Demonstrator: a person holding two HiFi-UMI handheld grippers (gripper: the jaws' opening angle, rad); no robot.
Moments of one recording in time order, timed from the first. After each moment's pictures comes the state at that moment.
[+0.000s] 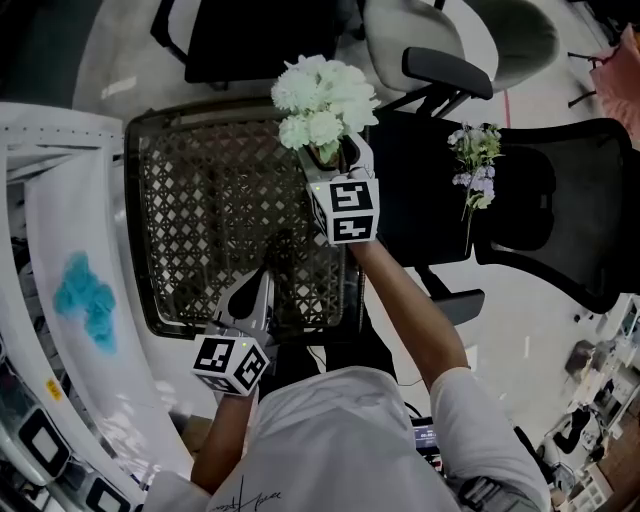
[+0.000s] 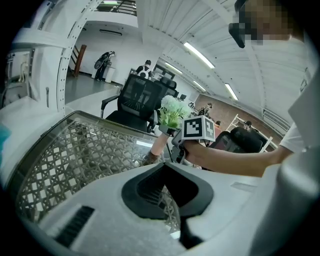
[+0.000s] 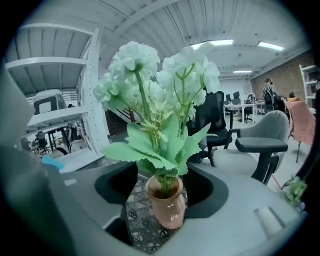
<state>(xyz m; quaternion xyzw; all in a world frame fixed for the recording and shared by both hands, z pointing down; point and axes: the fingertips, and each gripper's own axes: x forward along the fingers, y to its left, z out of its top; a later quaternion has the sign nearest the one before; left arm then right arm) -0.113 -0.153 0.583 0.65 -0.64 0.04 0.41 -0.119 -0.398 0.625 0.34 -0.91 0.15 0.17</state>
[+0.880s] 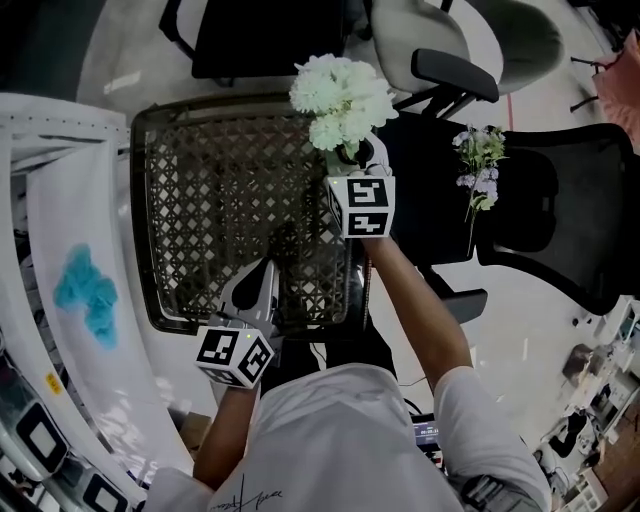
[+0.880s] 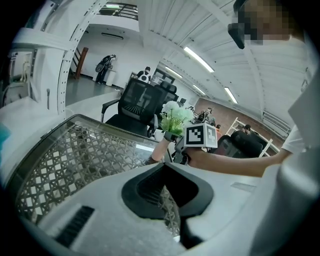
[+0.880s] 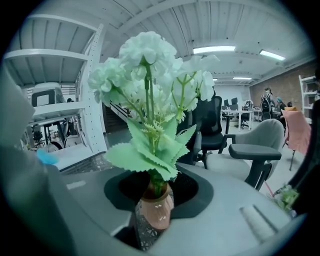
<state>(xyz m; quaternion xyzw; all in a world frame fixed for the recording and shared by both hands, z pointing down) -0.123 -0.161 0.576 0.65 -0.65 0.03 0.40 -0.108 -0.408 0.622 0.36 -0.91 0.12 0.17</state>
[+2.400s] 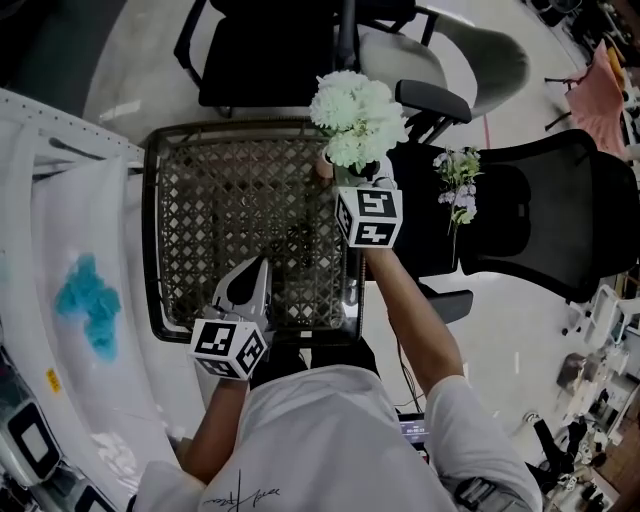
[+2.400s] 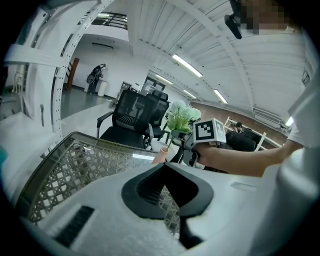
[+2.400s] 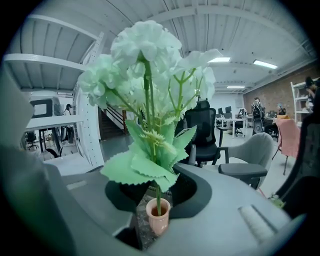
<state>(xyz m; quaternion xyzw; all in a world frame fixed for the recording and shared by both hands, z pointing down) -0.143 -0.147 0.533 0.69 -0.64 0.03 0.34 -0.094 -0.394 0.538 0.39 -0.91 0.10 0.14</state>
